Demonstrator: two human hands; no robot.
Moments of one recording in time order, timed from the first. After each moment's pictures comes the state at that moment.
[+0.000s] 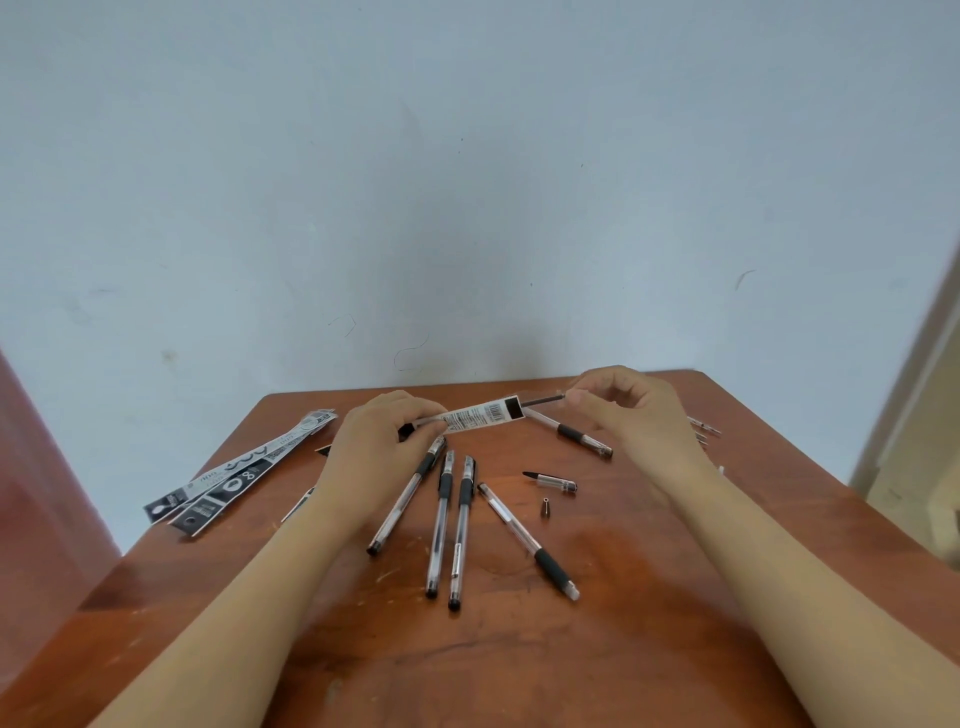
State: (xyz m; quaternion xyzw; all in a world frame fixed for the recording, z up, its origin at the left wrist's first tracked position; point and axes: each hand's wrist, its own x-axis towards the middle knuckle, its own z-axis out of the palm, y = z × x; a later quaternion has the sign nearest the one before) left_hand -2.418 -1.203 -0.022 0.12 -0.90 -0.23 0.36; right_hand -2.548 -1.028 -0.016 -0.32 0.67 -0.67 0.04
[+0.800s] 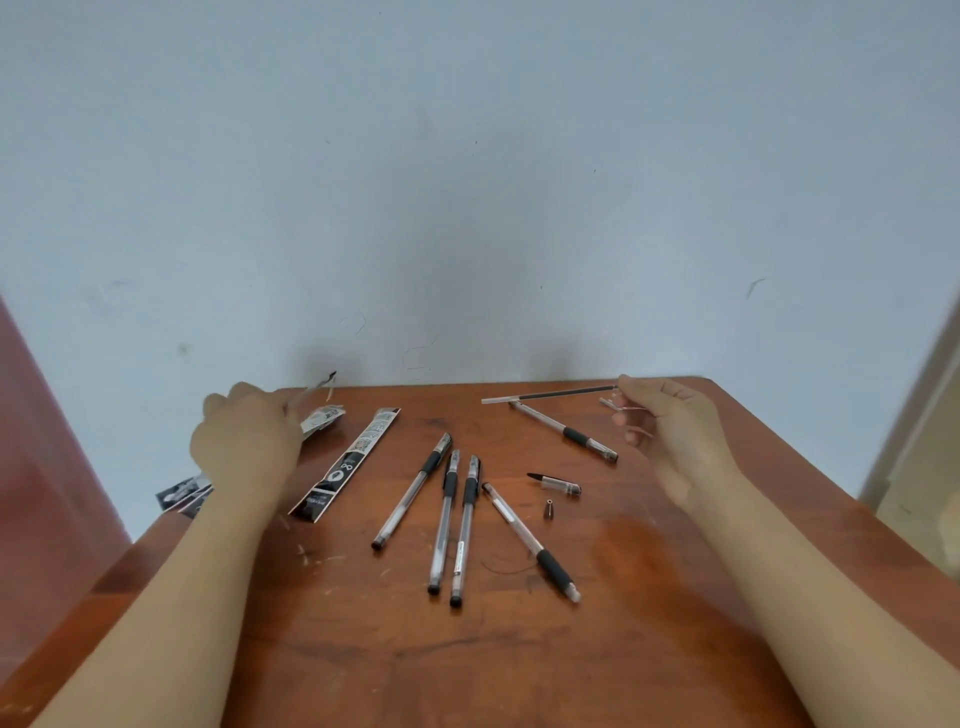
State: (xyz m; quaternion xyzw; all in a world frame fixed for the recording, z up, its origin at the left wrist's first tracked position) left_hand -2.391 -1.277 -0.026 0.49 -0.80 -0.05 0.34; right_hand -2.563 -1.018 -0.015 -0.14 0.58 -0.79 0.13
